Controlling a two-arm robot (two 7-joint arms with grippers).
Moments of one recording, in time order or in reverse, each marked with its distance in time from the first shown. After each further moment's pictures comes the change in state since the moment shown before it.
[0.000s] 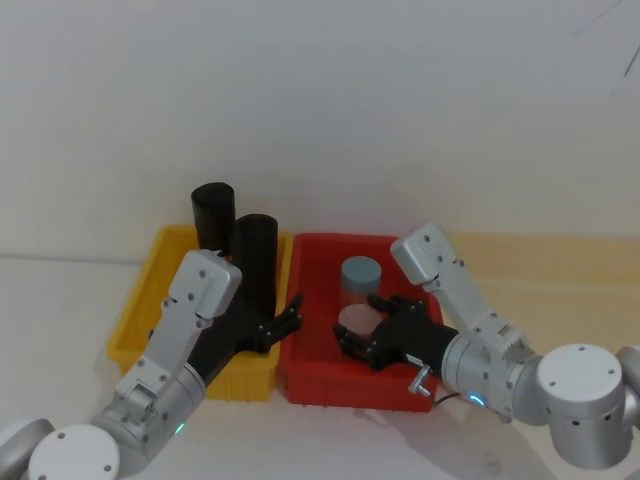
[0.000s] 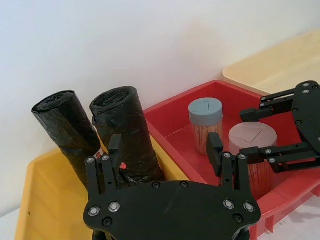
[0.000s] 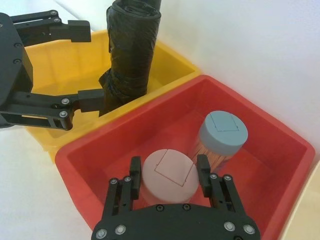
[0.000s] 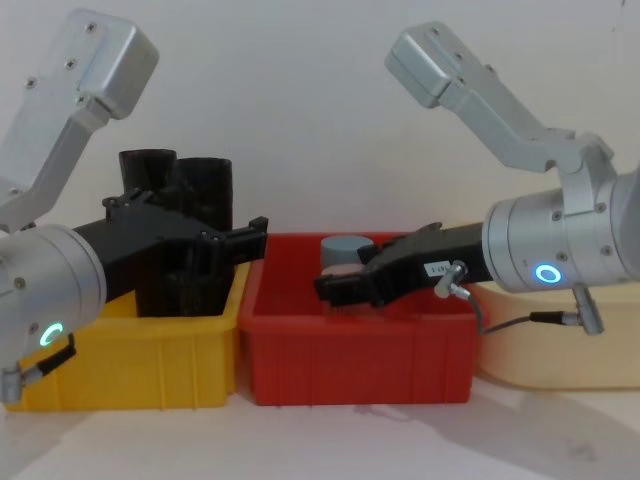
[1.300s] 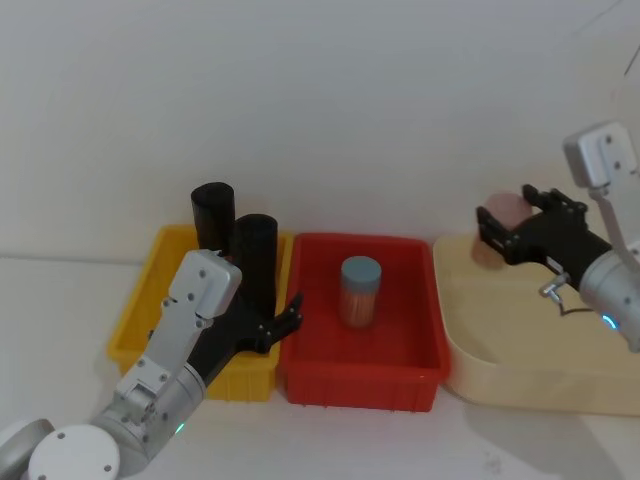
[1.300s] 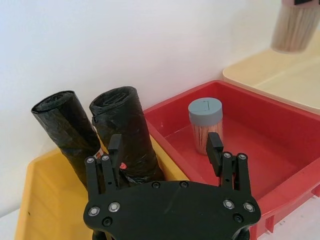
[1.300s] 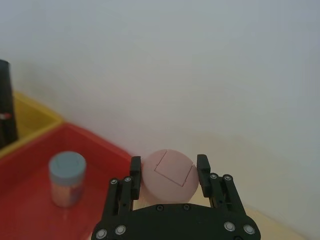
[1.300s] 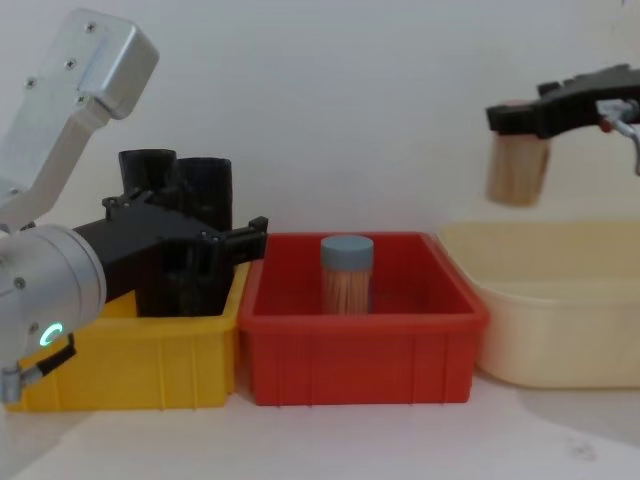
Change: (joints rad) left arm 0.000 0.000 0.000 0.000 0.000 0.000 0.000; right arm -0.040 0.082 0.246 -0.172 -0.017 0.006 -0.161
